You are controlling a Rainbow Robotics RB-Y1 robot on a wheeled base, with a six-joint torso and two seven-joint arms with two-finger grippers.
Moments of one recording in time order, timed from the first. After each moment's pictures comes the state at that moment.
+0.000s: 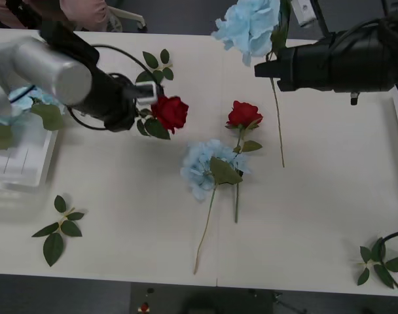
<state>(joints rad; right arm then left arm) -0.61 -0.67 0.09 -1.68 -1.46 1.13 1.79 -1.05 0.88 -0.97 -1.30 1.31 0.88 -2.46</state>
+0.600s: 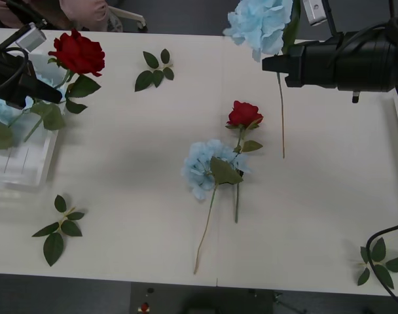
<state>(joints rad) -0.61 -0.60 0.00 -1.56 -1.48 1.15 1.98 -1.05 1.19 -0.87 -1.00 2.17 1.27 -2.60</state>
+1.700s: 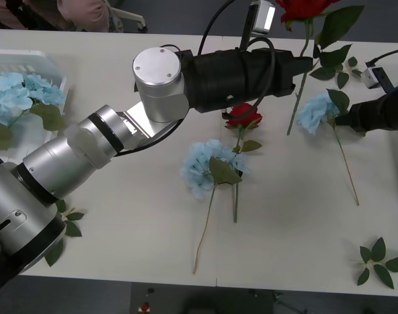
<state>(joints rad) -0.63 -0.88 0.27 -1.05 -1.30 0.96 2.02 -0.94 0.32 -0.69 -1.26 2.16 0.50 -2.43</state>
